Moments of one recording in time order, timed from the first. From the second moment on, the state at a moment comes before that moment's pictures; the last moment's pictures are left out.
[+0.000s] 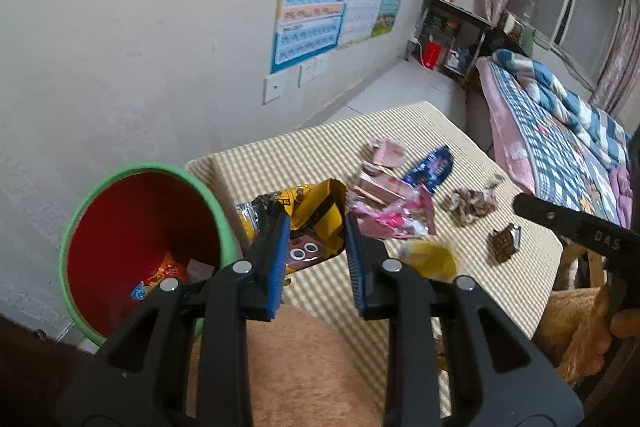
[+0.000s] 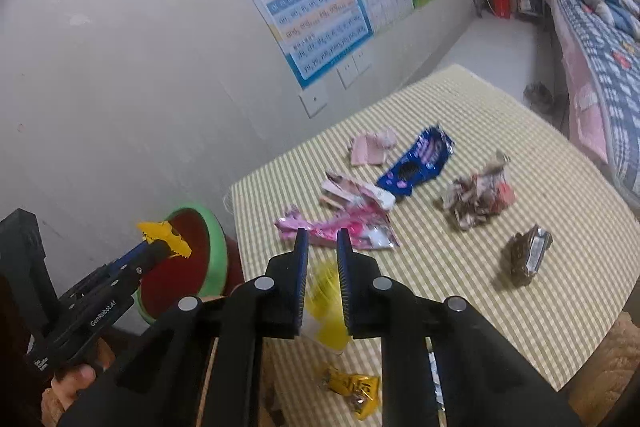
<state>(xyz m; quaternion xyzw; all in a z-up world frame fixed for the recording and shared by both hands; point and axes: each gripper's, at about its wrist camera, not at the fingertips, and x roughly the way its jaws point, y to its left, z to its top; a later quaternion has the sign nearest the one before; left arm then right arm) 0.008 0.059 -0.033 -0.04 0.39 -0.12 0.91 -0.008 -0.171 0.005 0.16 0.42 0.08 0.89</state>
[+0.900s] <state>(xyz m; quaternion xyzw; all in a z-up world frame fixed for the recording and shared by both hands) 0.010 0.120 -0.054 -0.10 0.40 -0.10 0.91 0.026 -0.149 -0.124 0.15 0.59 0.07 0.79</state>
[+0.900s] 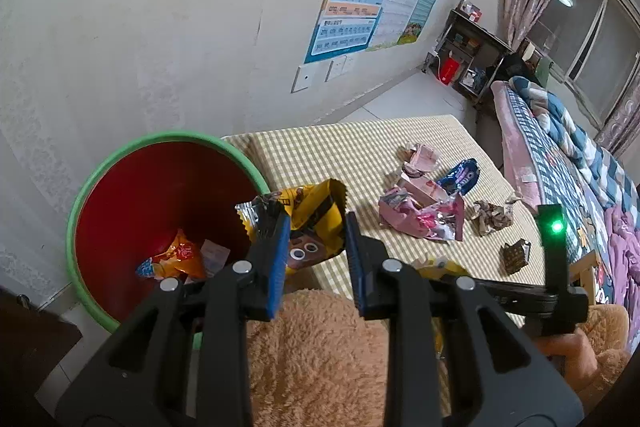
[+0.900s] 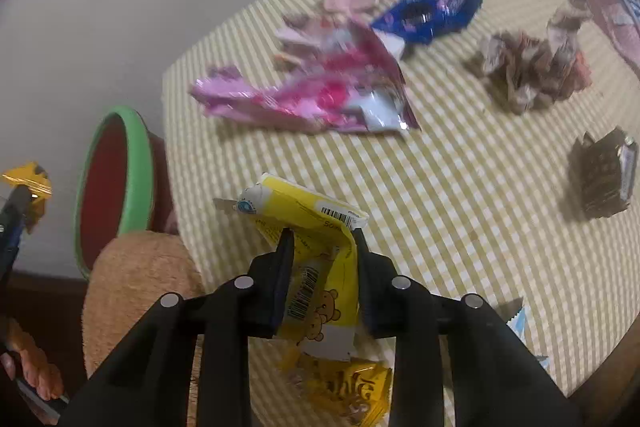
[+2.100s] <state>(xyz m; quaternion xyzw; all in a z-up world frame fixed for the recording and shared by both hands) 0.023 0.202 -0.087 -0.13 0.42 0.00 0.90 0.067 0.010 -0.031 0.11 0.50 0.21 0.83</state>
